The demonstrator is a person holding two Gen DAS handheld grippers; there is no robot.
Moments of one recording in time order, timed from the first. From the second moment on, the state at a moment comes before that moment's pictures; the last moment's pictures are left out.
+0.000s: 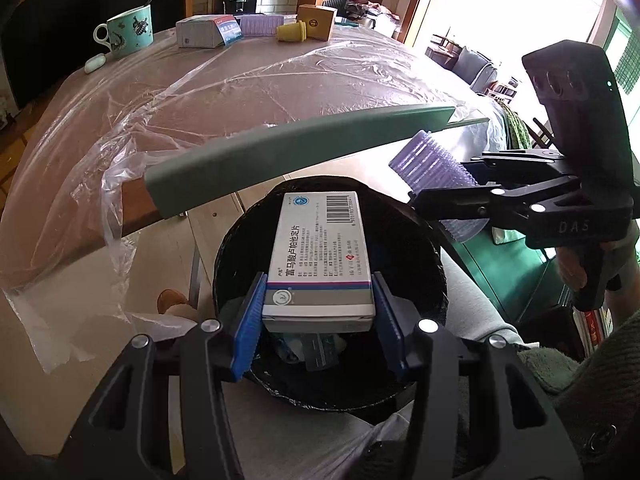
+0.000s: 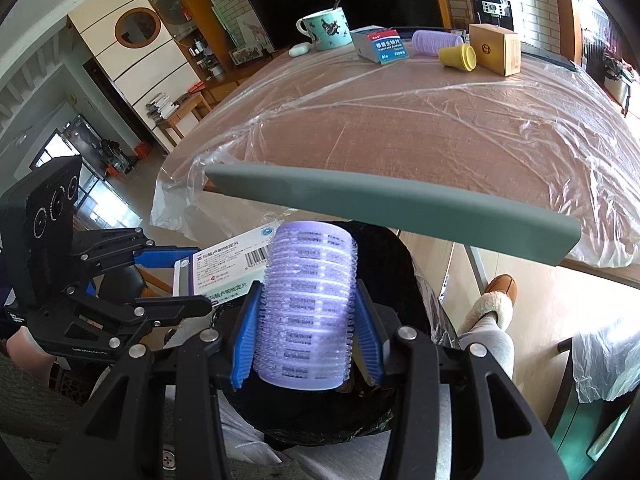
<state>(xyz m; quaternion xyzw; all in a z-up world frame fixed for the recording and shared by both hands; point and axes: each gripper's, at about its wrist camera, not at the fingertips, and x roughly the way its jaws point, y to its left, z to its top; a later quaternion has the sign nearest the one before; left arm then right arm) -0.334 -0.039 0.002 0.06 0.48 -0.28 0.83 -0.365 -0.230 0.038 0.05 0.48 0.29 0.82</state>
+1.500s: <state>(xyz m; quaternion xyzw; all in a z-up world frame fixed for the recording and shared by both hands) -0.301 -0.052 -0.052 0.11 0.52 -0.25 0.81 -0.352 -0.220 -0.017 0.03 0.54 0.27 0.80</state>
